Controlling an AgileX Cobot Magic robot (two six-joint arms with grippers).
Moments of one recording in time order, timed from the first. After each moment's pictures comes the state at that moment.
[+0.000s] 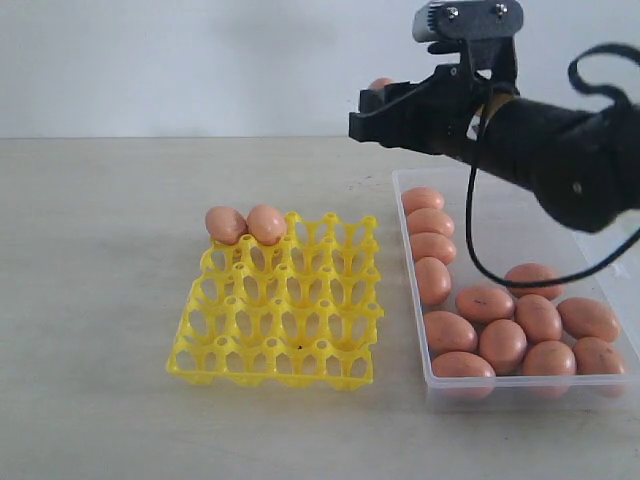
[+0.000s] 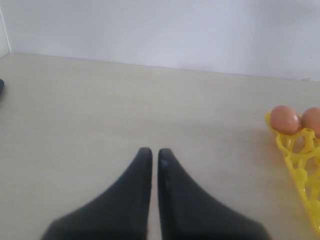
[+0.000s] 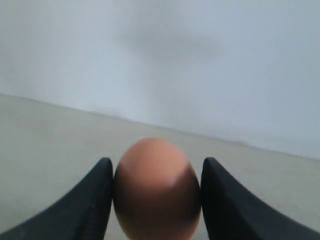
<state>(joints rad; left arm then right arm) 0.10 0.00 0.00 -0.16 0.31 0.11 0.29 1.72 -0.89 -0.16 -0.57 0.26</state>
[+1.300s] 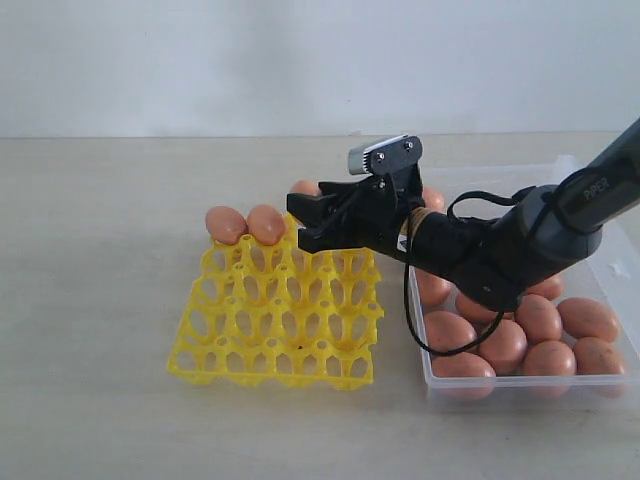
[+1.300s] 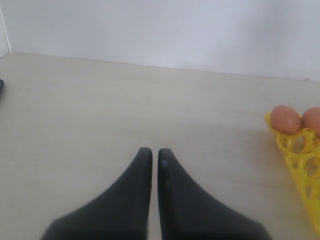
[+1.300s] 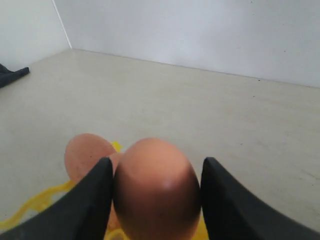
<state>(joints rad) 0.10 0.00 0.00 -0.16 0.31 0.11 0.29 2.21 -1.03 -0.50 -1.00 0.43</state>
